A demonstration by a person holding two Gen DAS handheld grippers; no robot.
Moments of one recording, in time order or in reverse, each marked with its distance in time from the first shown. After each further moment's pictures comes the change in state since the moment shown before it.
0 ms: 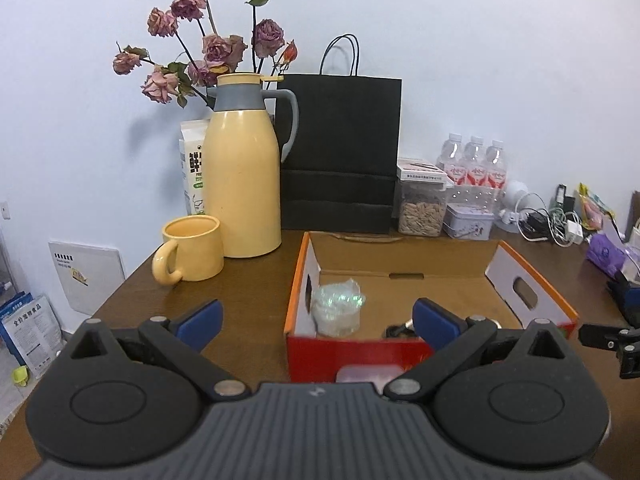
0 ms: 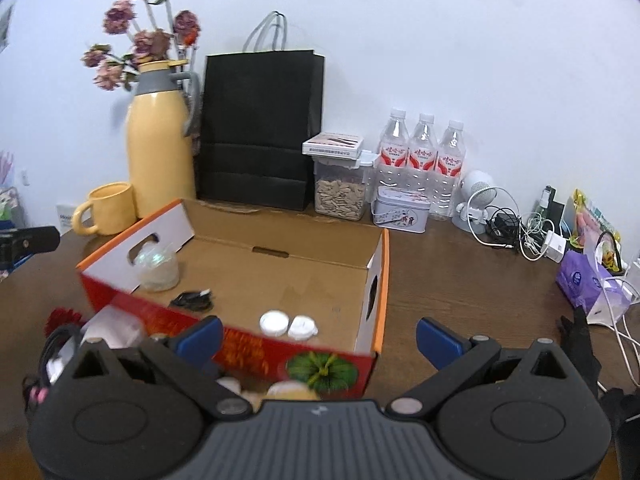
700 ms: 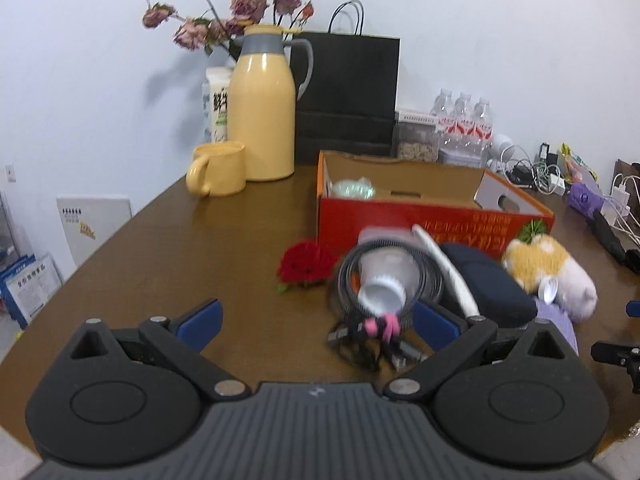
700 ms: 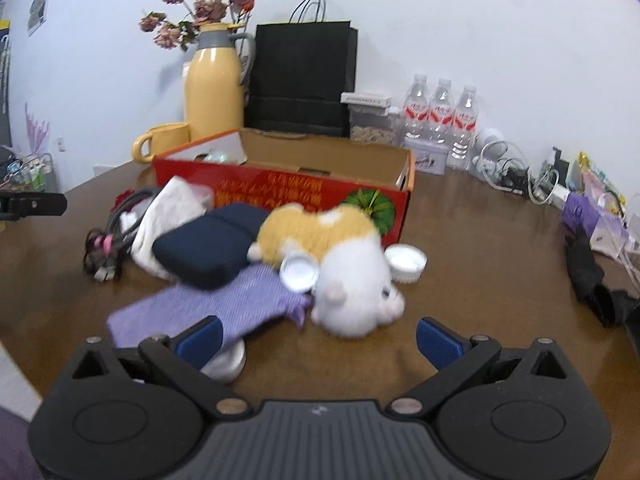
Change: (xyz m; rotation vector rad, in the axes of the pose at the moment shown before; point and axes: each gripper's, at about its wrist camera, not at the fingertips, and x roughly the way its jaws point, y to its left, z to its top) left arm -0.069 0.039 -0.101 -0.018 0.088 -0.033; right arm -0.066 0.024 -0.127 -0.019 0.050 0.075
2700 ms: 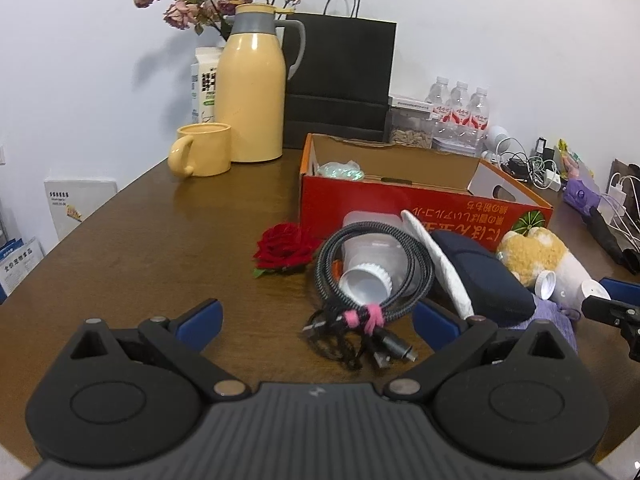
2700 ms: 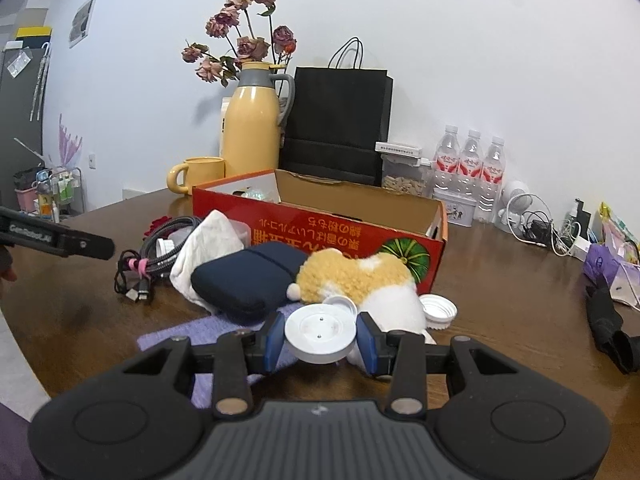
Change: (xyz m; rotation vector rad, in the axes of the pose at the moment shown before) left arm 0.026 -0.012 -0.002 -0.018 0.026 -0.029; right arm -0.003 0.020 0.008 -0.077 -0.172 0.058
